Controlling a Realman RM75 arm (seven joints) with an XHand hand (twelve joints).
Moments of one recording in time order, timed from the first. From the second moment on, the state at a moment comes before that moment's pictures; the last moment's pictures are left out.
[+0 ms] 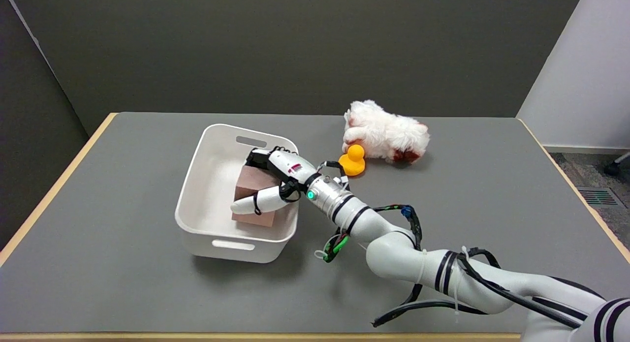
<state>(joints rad) 0.44 -1.30 -2.36 1.10 1.03 0.32 0.22</state>
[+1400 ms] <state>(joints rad) 0.34 -1.14 -2.12 1.46 0.67 0.43 0.22</state>
